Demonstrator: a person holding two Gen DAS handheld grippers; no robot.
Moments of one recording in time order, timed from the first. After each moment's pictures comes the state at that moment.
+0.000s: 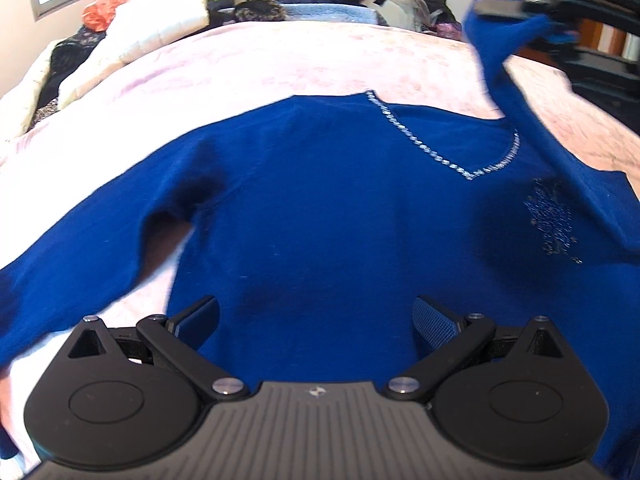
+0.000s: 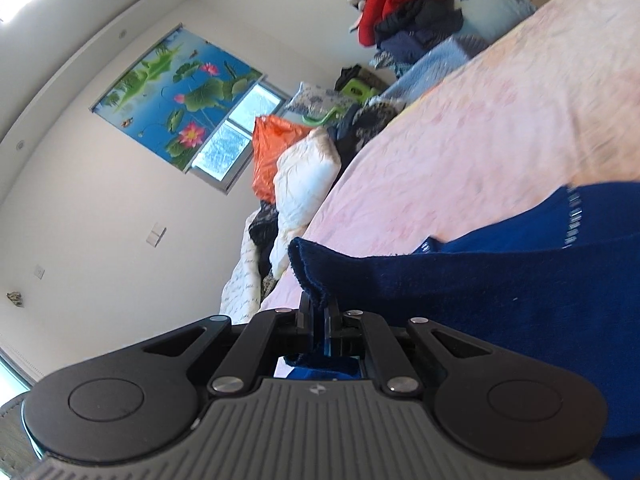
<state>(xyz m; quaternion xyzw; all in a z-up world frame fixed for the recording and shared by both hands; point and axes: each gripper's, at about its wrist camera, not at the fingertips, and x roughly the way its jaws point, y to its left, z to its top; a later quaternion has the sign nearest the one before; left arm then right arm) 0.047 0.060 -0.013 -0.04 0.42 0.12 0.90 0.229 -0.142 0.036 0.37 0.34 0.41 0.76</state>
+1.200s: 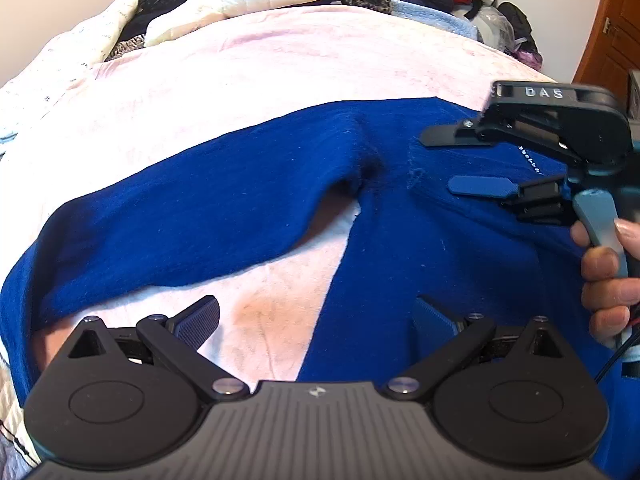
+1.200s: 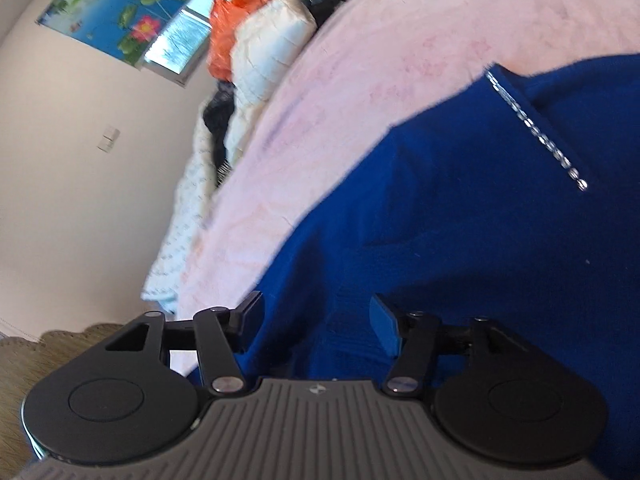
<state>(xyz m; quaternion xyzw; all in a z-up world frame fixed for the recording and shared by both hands) 0.005 0.141 -0.012 -0.12 0.43 0.21 0.87 0.240 0.008 -0.029 0.27 0.49 0.40 0.72</state>
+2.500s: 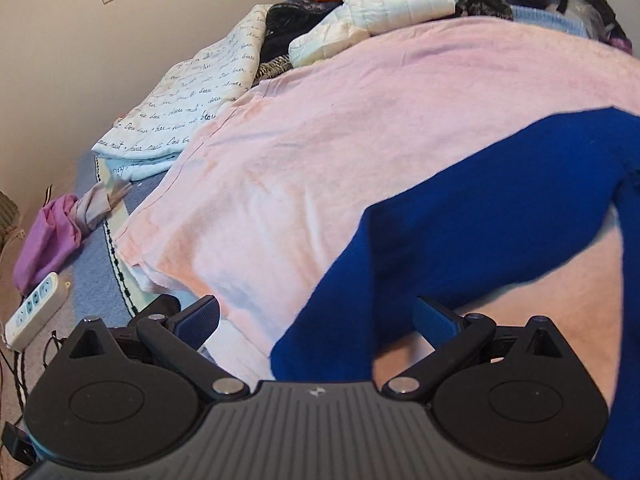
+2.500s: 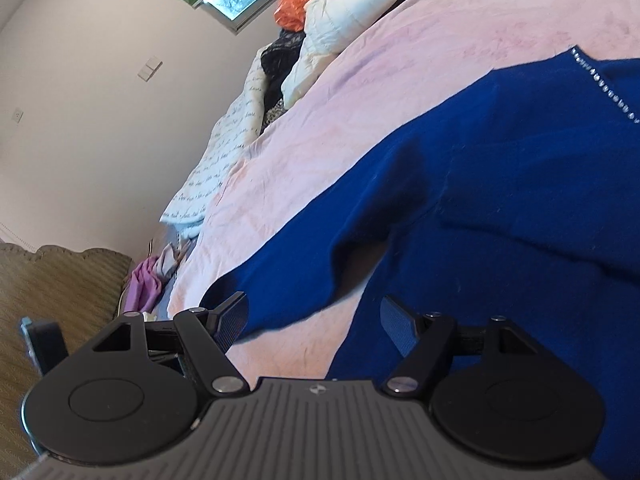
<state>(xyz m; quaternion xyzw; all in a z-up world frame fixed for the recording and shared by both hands) -0.081 0.263 0.000 -0.01 0.43 0.37 0.83 0.136 0.037 0.008 0.19 0.46 0.48 0.72</state>
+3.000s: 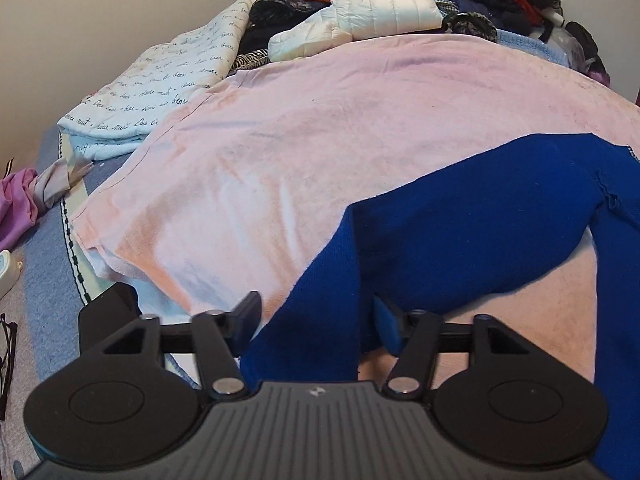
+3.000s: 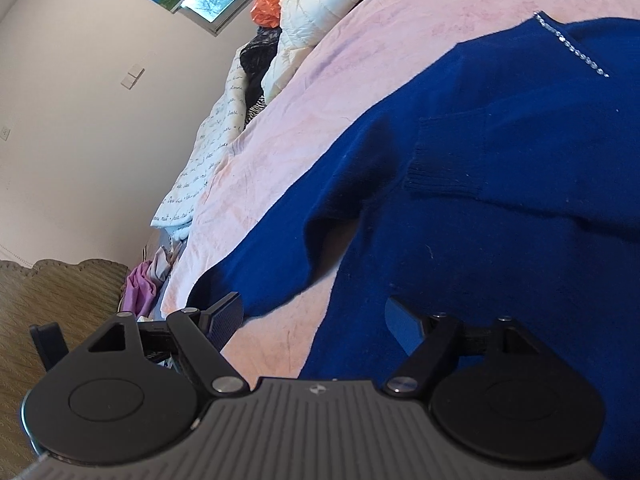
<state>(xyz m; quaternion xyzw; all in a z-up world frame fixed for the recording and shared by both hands) -0.088 0.275 -0.008 -0.08 0.40 0.31 0.86 0.138 0.021 -0.008 0.21 0.48 0.46 0.72</state>
